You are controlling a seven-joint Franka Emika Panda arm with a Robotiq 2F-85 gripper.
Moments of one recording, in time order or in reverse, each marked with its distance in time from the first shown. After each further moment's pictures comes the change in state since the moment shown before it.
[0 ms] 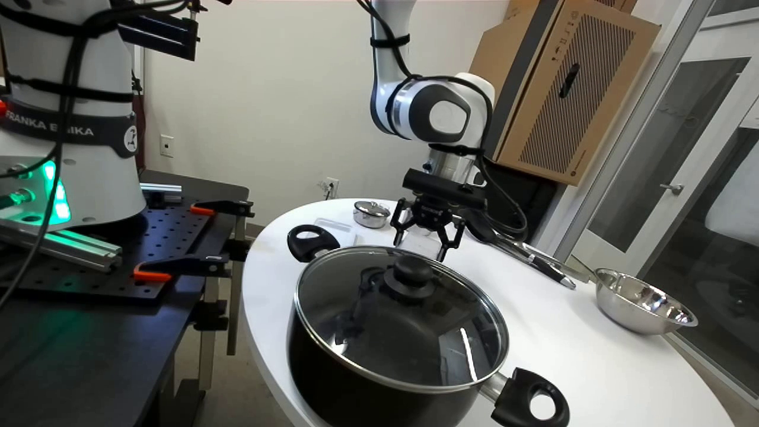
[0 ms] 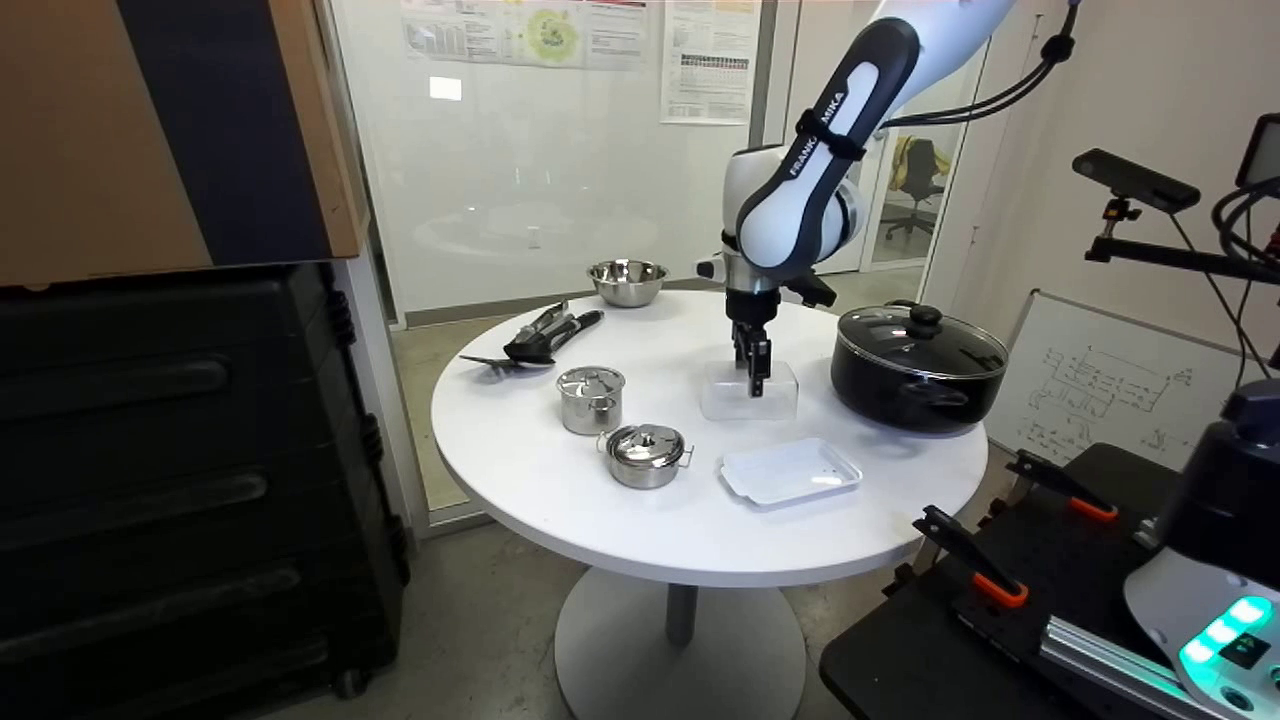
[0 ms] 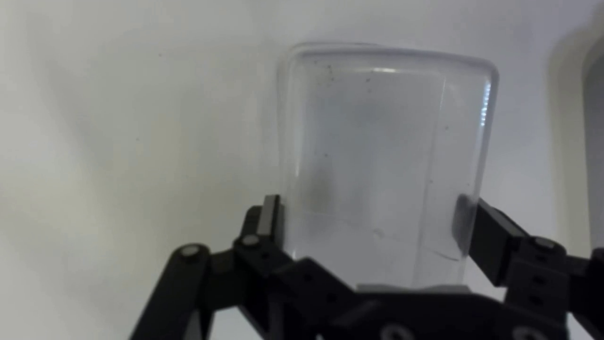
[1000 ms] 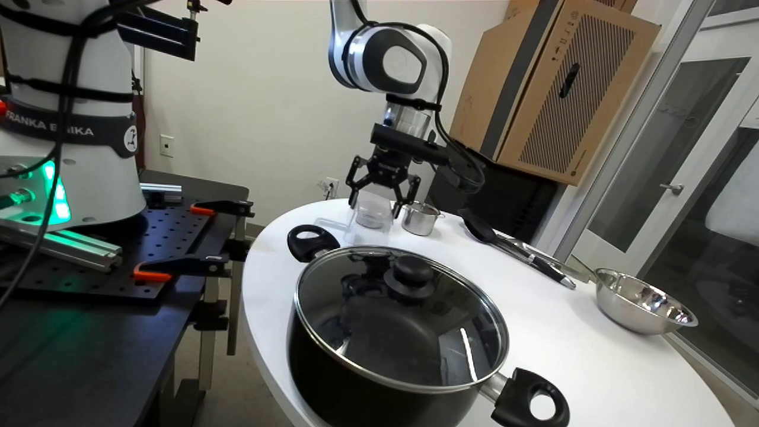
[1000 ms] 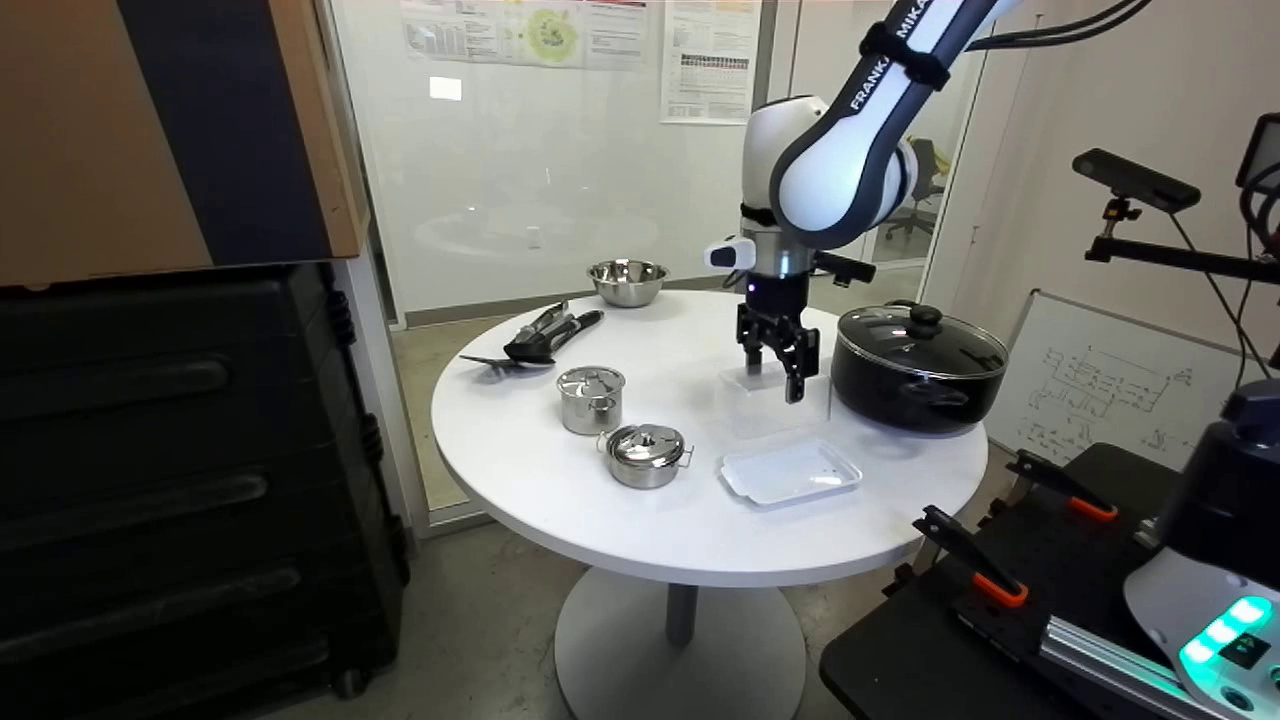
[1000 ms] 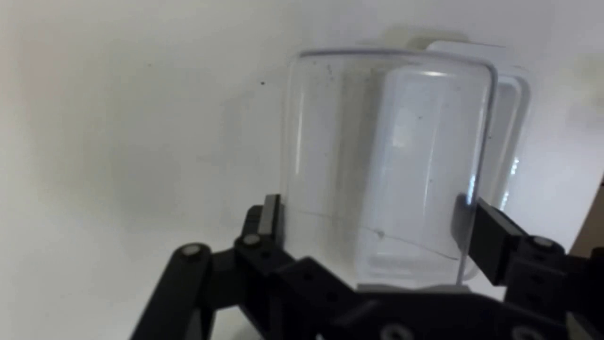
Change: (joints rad) arm -0.014 -0.294 0.133 -0.305 0.070 -0.052 -0.297
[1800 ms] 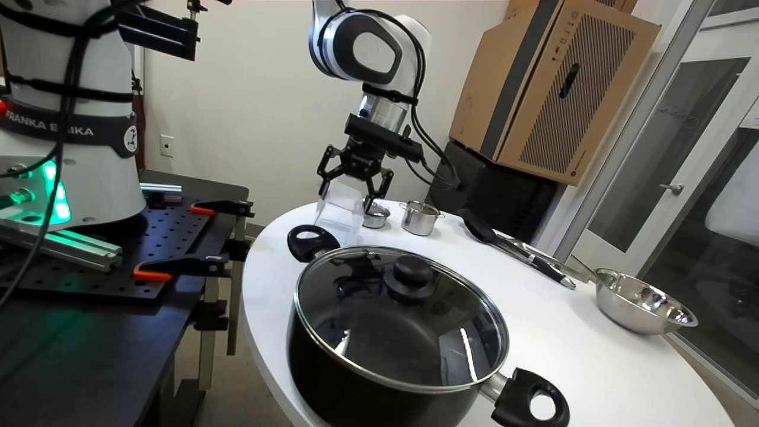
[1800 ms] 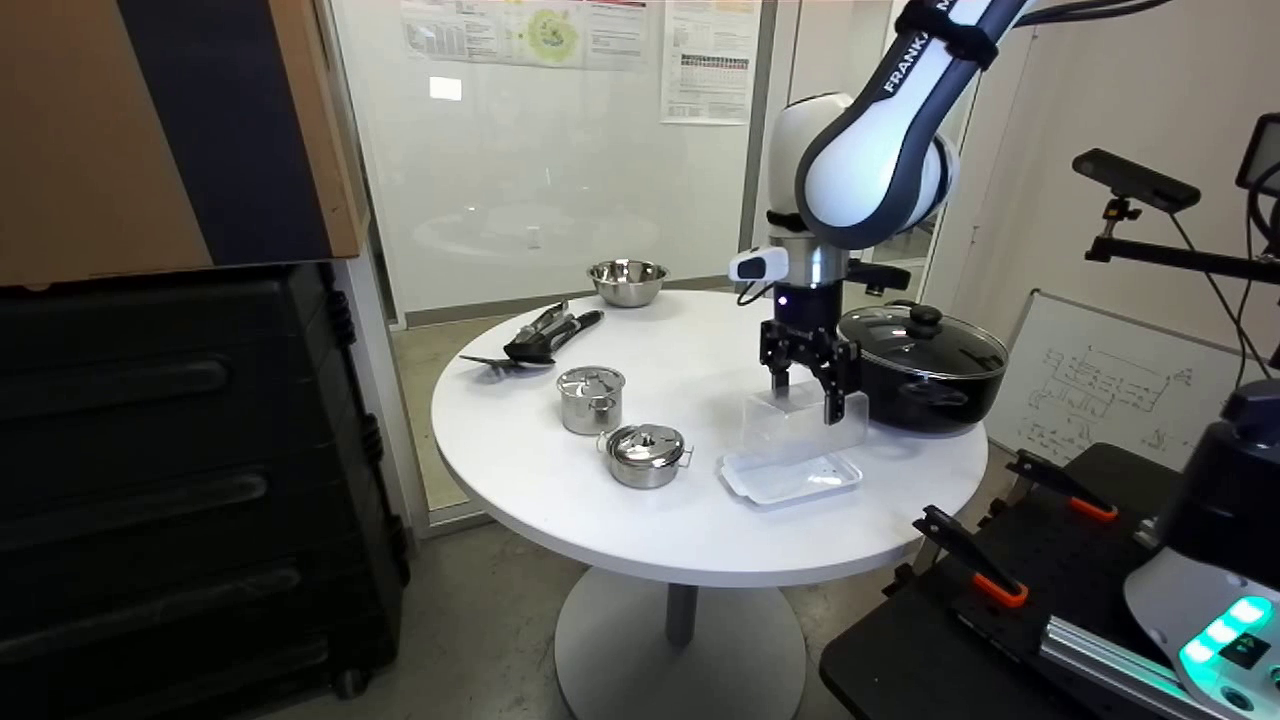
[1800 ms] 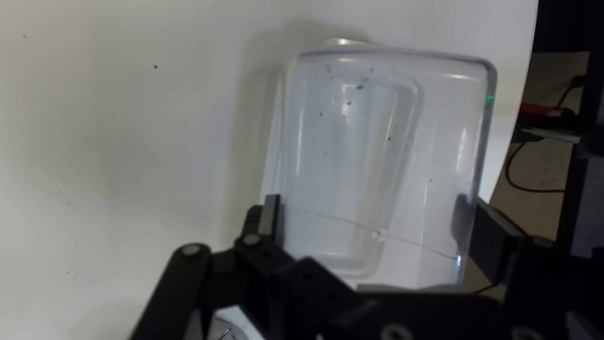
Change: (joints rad) arm 0.032 -0.102 0.010 -0.131 0.119 -0.034 -0.139
